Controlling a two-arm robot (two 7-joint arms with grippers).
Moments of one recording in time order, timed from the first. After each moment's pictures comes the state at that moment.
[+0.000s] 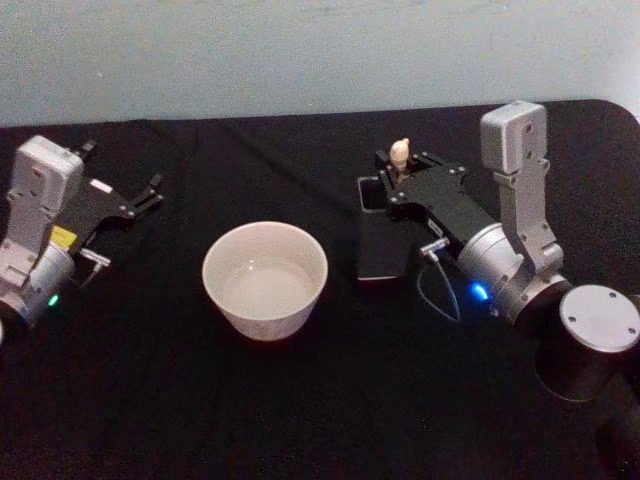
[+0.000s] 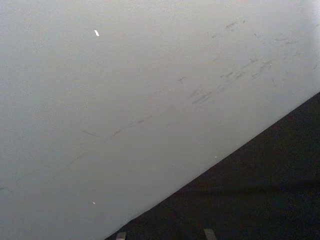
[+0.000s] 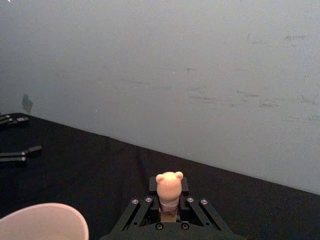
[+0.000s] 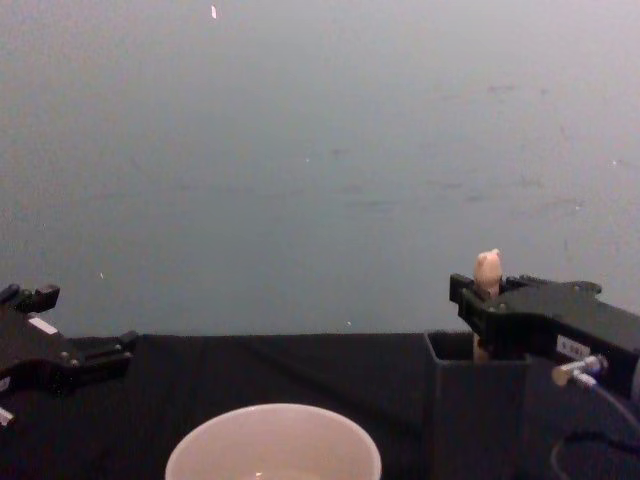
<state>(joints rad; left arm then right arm) -0.20 0.60 0.45 -1.41 -0.25 -0.12 0.03 0.08 0.19 -0.28 -1.62 0.16 0.07 0.19</state>
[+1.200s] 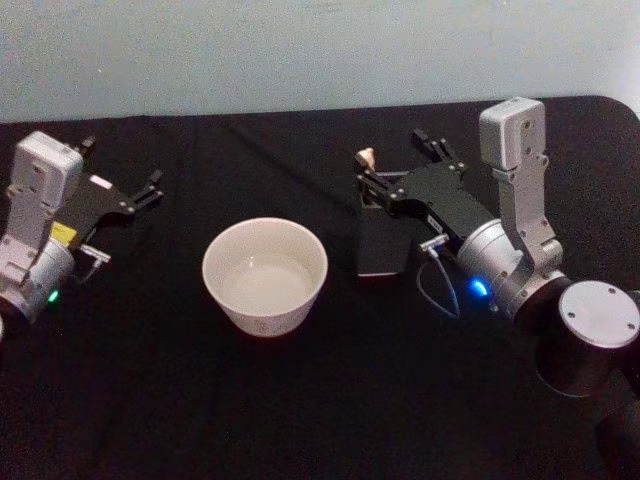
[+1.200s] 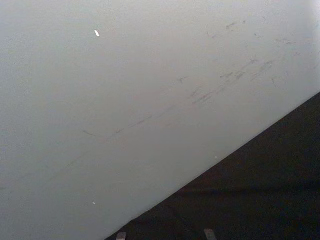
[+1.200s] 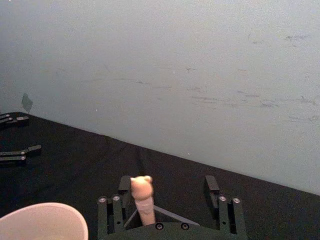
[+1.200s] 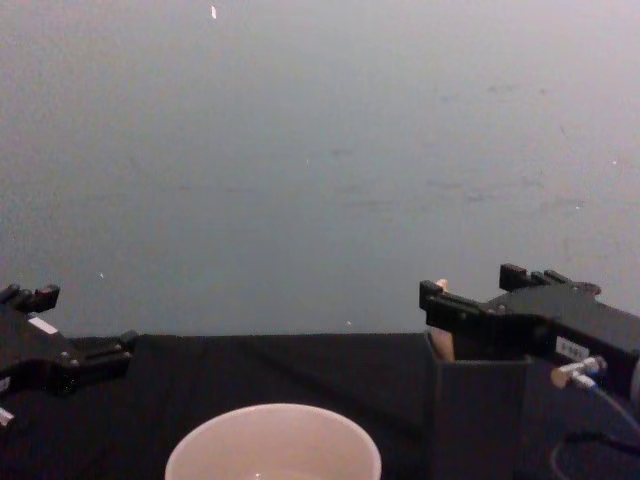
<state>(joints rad) -0.20 0.60 0.45 -1.41 -0.25 -0.12 0.03 0.08 0.19 -0.28 -1.61 0.15 0.07 0.19</state>
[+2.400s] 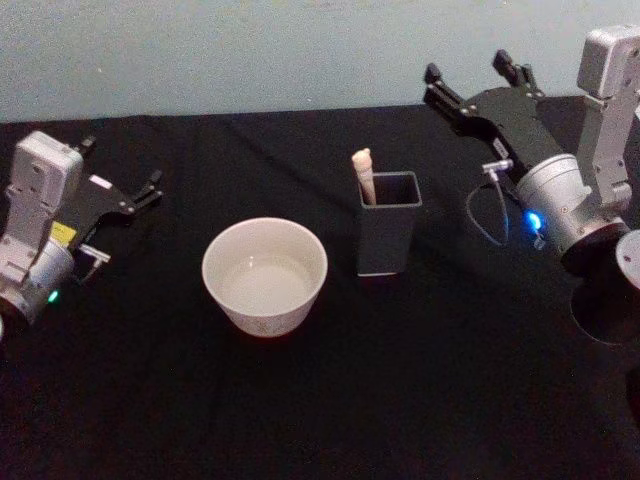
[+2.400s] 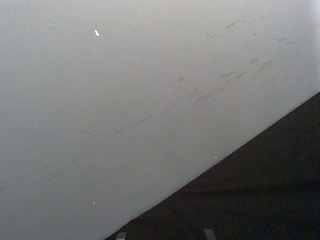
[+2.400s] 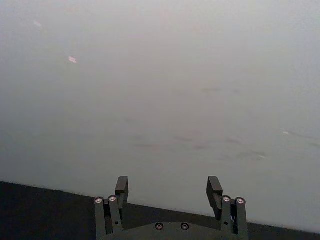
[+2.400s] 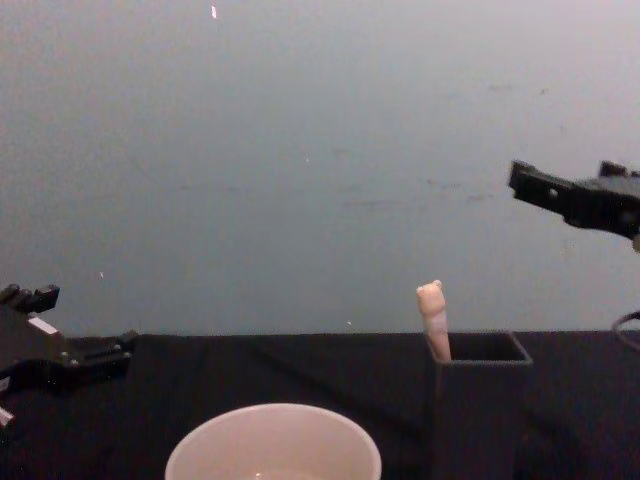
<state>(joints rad) -0.20 0.60 0.45 -1.41 -0.25 -0.12 0.03 0.14 0.17 -0.16 -1.61 0.23 0.02 0.14</state>
